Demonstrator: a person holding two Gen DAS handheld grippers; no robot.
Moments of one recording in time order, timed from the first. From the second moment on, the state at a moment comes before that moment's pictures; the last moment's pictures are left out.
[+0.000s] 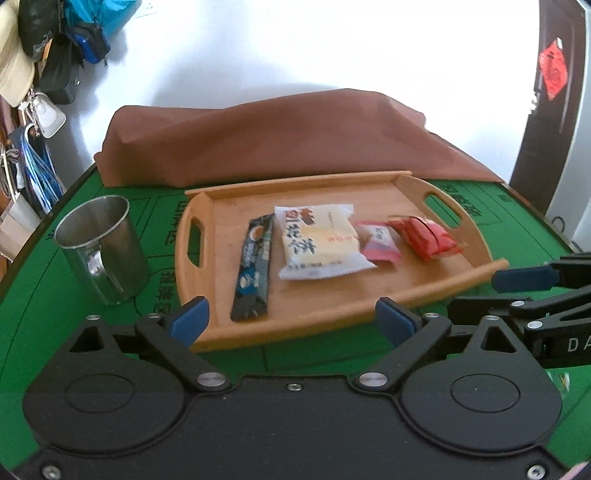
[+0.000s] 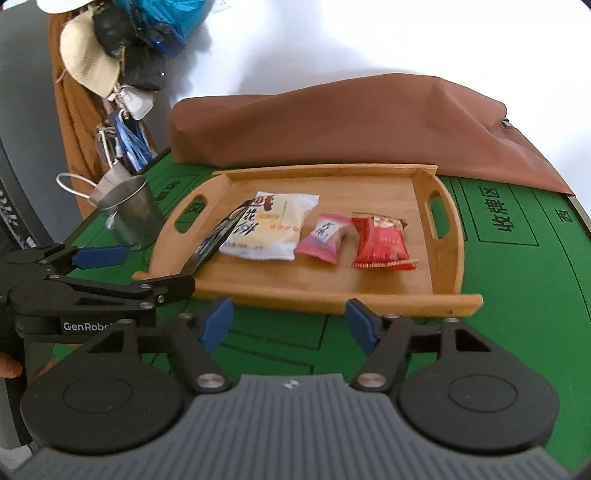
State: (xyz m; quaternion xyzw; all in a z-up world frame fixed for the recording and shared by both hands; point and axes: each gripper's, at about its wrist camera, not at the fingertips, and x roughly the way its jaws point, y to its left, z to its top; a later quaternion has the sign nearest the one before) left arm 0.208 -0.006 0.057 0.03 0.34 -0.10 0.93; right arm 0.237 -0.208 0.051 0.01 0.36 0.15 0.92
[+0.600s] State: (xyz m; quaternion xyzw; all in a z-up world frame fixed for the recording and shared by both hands) left arm 0.119 -0.001 0.033 0.03 0.32 -0.13 0.94; right arm 0.158 -0.221 0.027 -0.01 0.32 0.15 0.93
